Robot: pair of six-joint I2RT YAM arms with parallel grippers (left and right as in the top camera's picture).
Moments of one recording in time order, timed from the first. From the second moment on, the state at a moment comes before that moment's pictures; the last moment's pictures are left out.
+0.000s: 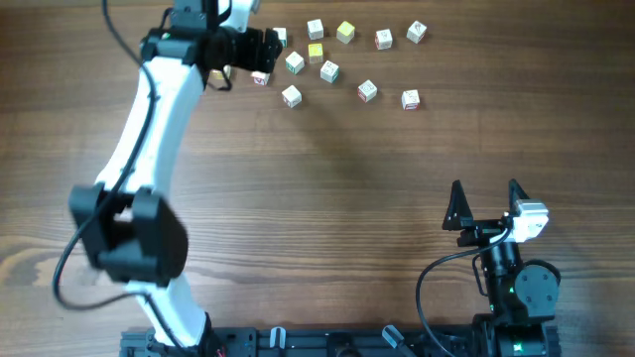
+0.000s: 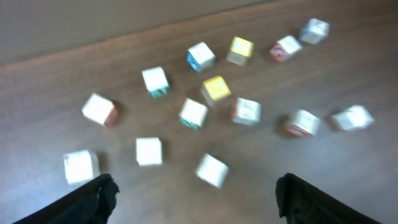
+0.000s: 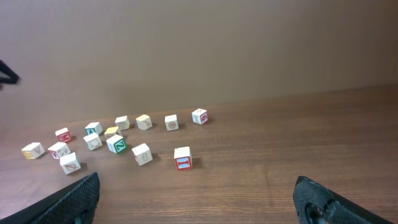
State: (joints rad) left arm -0.15 1.96 1.80 -0.68 0.26 0.11; right arm 0.03 0.01 0.01 0.00 -0.03 0.15
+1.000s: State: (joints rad) left arm -0.22 2.41 1.82 -0.26 0.17 0.23; right arm 0.03 0.01 0.01 0.00 -0.03 0.15
